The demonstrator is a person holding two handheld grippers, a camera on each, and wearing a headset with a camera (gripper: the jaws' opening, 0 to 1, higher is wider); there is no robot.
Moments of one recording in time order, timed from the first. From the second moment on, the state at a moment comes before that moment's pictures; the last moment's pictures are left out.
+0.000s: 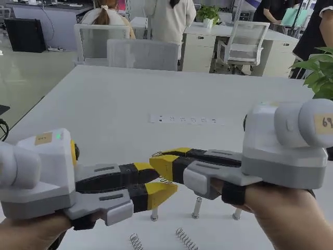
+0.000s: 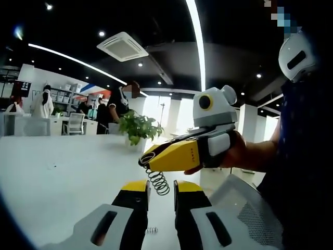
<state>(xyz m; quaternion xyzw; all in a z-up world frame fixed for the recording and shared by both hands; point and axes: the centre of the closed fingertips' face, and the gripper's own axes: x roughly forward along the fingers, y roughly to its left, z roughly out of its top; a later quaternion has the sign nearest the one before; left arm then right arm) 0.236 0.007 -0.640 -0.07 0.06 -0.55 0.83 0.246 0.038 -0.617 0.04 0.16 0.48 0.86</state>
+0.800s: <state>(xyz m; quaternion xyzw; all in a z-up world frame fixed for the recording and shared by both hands) 0.227 0.011 -0.651 0.02 0.06 -0.55 0.83 0.229 0.031 -0.623 0.01 0.18 0.51 0.84</state>
